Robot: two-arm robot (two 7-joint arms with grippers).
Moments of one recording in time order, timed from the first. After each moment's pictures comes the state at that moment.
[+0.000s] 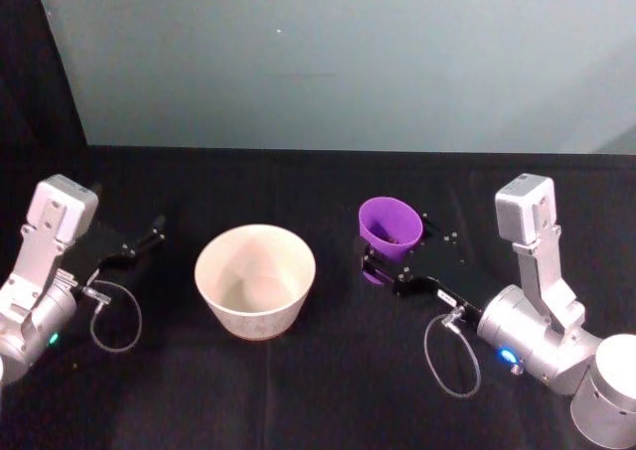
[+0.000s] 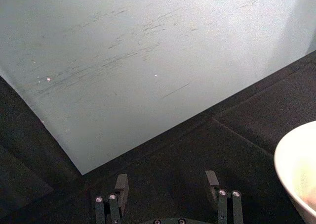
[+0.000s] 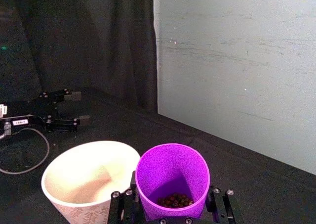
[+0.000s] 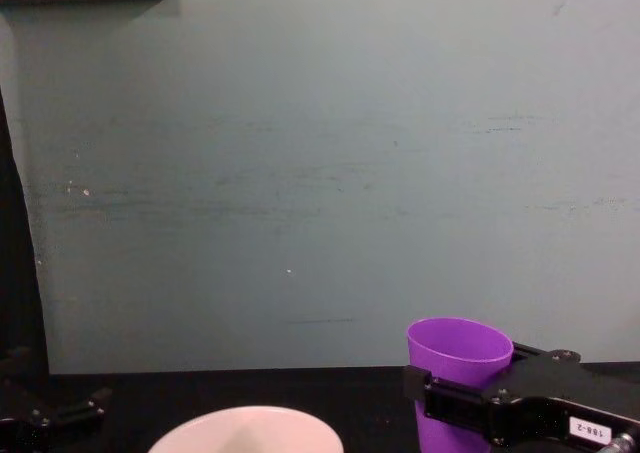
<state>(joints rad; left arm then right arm) -0.20 0.60 0.45 -1.41 -0.25 -0.12 0.03 0.15 0.37 -0.36 -1.53 0.30 -0.02 0.39</state>
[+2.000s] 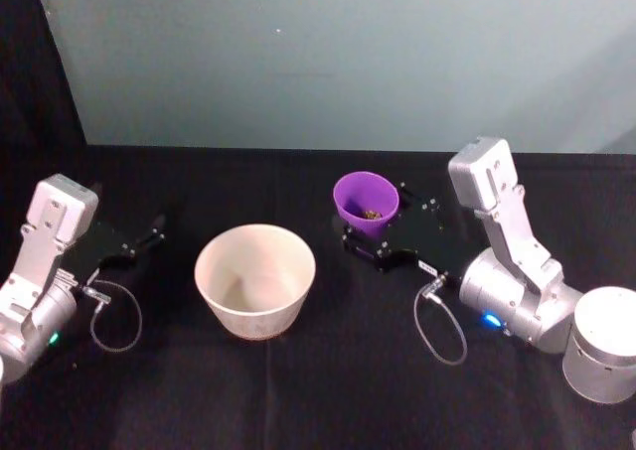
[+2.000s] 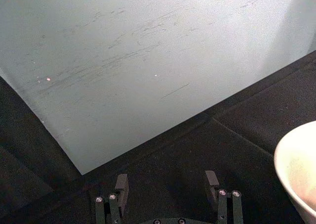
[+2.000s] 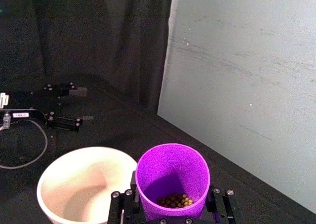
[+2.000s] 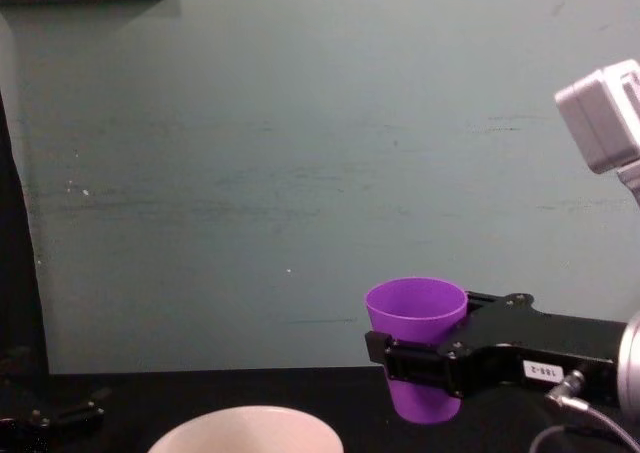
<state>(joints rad) -0.20 0.60 0.45 -1.41 -0.25 -0.12 0.03 0.24 0.37 -0.40 -1.58 0.17 0.08 0.39</state>
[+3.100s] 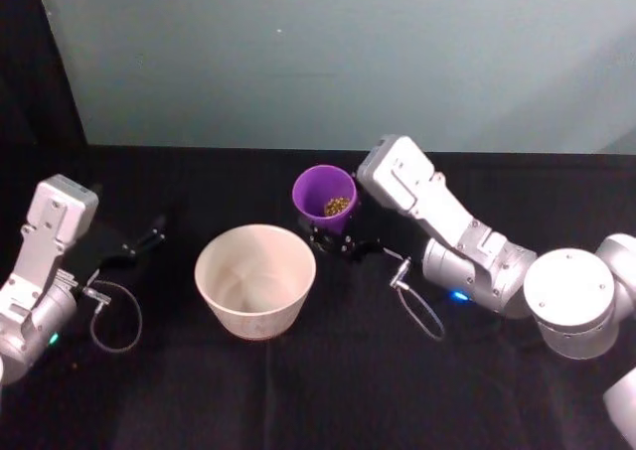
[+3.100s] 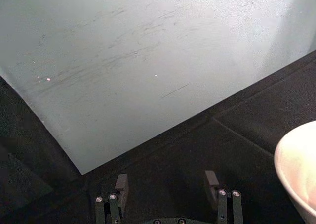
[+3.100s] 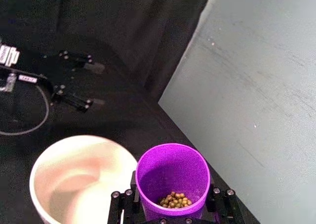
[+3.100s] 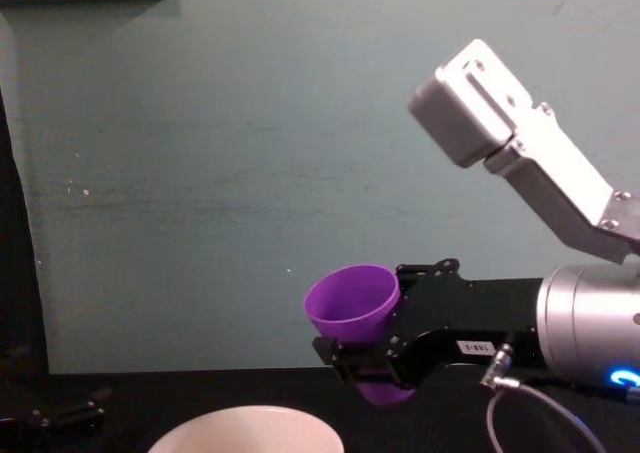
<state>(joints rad) -0.20 0.60 0.45 -1.41 -0.25 -0.12 0.03 0.37 0.38 -0.53 -1.59 -0.06 0.16 0.41</state>
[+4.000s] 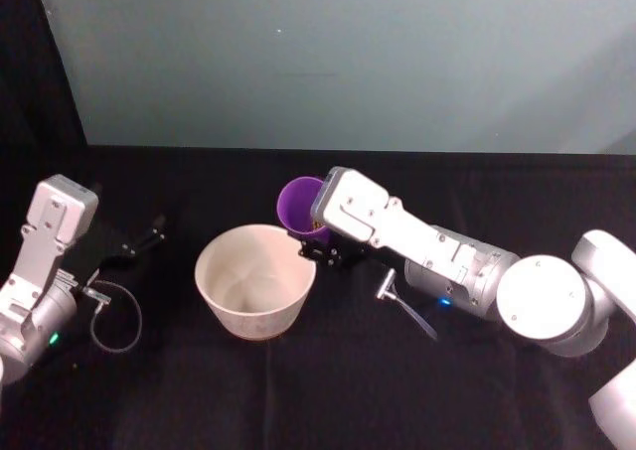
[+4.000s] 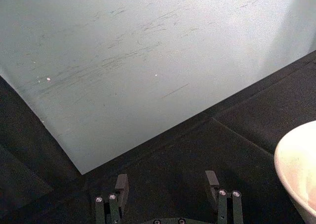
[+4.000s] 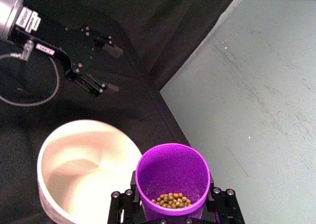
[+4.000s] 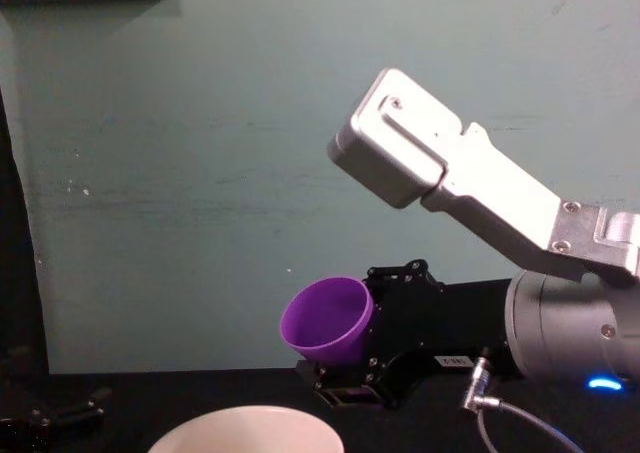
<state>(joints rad) -0.20 0.60 0.45 -1.41 -0.25 -0.12 0.03 0.38 0.37 -0.59 -1.63 -0.27 0.19 0.43</state>
